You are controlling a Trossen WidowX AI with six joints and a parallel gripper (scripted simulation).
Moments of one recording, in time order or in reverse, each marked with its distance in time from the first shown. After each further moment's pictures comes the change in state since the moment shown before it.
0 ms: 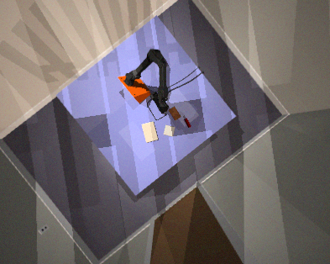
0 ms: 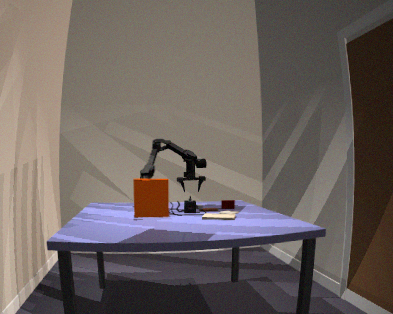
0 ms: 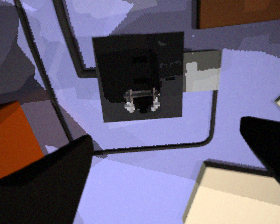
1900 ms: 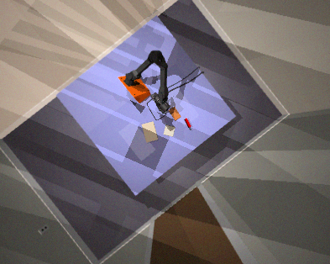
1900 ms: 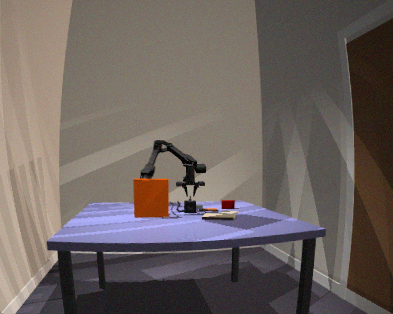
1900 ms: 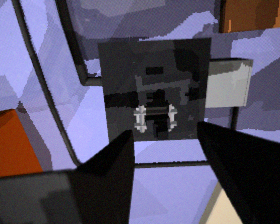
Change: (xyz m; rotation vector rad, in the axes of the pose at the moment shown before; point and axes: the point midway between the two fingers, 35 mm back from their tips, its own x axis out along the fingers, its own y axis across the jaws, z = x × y) arm 0.033 0.008 0.006 -0.017 -0.004 0.034
